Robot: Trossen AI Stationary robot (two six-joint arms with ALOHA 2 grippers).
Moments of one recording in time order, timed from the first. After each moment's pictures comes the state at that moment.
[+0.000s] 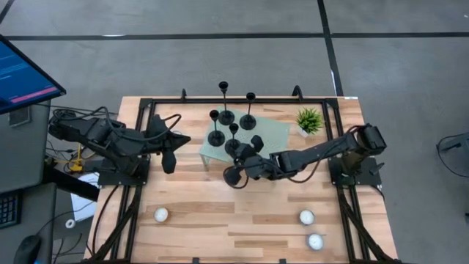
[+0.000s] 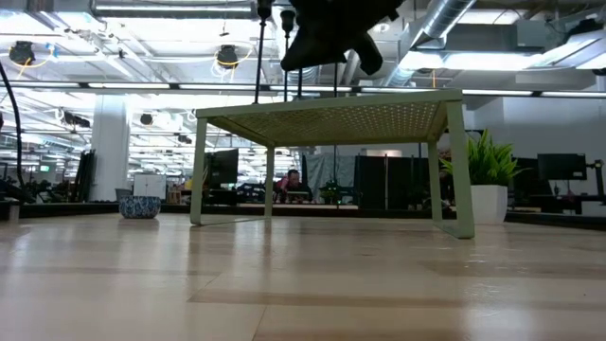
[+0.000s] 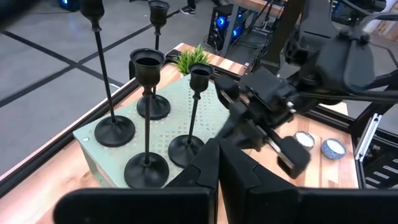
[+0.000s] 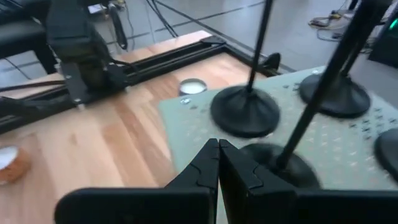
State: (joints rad) left arm -0.43 0.80 1.28 -0.79 -0.71 -0.47; right arm 0.22 1.74 1.24 -0.03 0.73 0.41
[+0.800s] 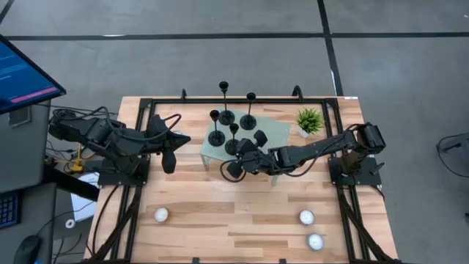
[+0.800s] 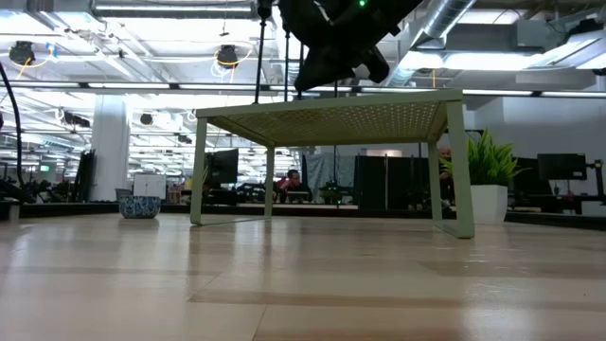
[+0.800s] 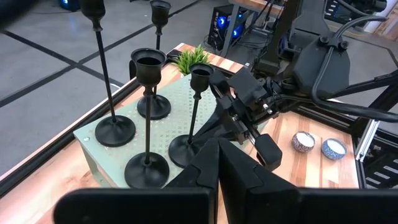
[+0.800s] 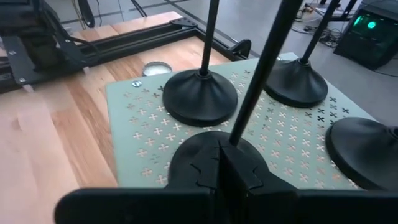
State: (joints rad) left arm -0.43 0.80 1.28 -0.79 -0.71 -0.47; right arm 0.18 1.74 1.24 -0.14 0.76 0.41
